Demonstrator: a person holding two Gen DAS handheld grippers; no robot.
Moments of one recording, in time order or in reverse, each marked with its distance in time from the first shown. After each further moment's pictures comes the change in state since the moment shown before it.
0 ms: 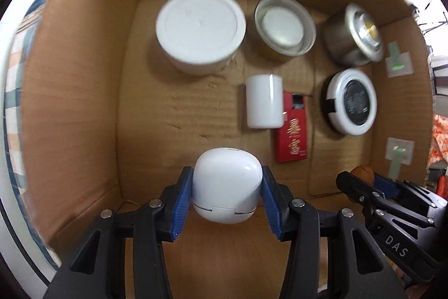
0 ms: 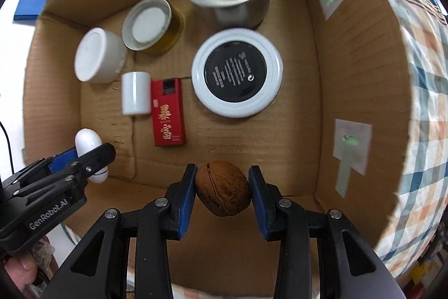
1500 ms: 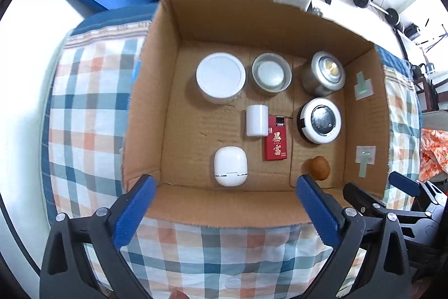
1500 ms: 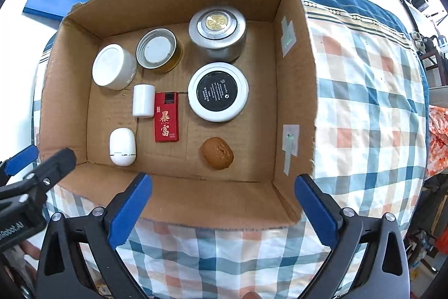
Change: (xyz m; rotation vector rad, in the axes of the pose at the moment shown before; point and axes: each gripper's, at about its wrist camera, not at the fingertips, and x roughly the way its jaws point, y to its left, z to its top) left arm -0.114 -0.010 -0.030 -0.039 -0.209 0.060; right arm -0.088 0.020 -0.005 -0.066 -0.094 -0.109
